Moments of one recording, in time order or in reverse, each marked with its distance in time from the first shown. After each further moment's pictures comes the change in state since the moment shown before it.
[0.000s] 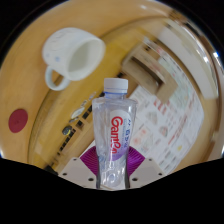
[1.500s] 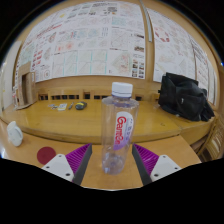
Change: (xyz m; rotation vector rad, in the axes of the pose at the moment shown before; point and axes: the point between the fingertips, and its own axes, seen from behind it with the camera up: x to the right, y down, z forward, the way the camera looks) arm -0.351 0.163 -0.084 -0.331 -0.471 2.168
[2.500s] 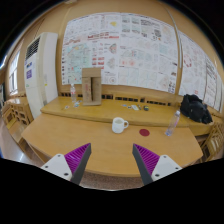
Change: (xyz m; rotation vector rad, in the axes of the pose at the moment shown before) arm -0.429 -0.041 -0.496 -0.093 -0.178 -0.075
